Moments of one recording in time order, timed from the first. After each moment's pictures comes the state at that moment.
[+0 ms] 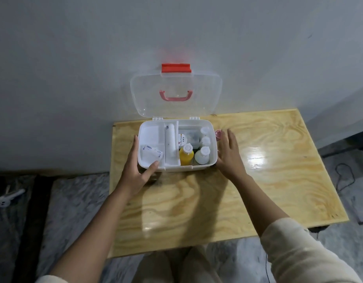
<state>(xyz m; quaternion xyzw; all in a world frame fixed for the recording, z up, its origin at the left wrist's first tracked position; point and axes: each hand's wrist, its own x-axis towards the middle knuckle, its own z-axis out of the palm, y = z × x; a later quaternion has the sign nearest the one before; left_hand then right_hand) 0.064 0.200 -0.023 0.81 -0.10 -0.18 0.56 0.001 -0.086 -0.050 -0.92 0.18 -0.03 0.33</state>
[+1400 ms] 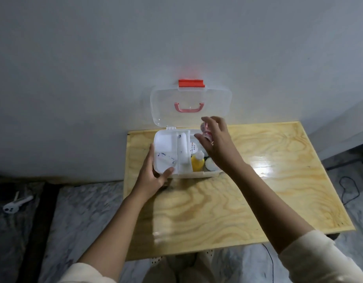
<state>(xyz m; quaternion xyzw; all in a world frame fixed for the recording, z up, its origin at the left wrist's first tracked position) 0.061 0.200 -0.012 0.79 -0.09 -0.19 0.57 0.040 -0.012 0.072 -0.92 0.06 -0.13 0.37</state>
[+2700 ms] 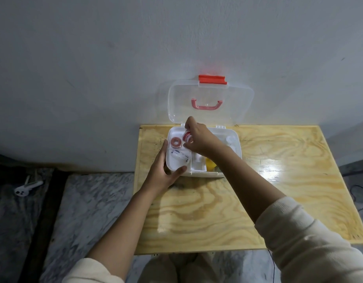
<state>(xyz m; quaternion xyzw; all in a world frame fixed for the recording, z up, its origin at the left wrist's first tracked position) 0.061 0.204 -0.002 0.78 -0.10 -0.20 0.59 0.101 0.040 0.060 -0.95 0.00 0.10 0.31</state>
